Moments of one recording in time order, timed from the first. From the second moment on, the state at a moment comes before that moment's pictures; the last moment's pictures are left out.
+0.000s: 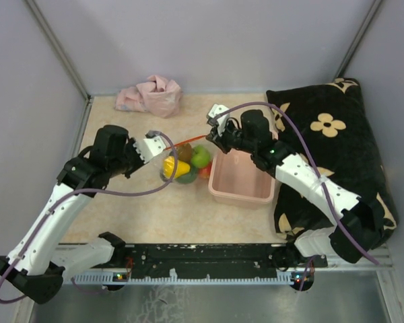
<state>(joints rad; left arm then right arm) -0.52 1.01 1.23 -0.93 -0.03 0.65 0.64 1.32 1.12 -0.10 -0.33 -0.32</state>
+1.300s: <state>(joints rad) -0.51 0.22 0.78 -0.44 -0.22 0.00 0.61 0.71 0.77 -0.19 0.16 0.05</state>
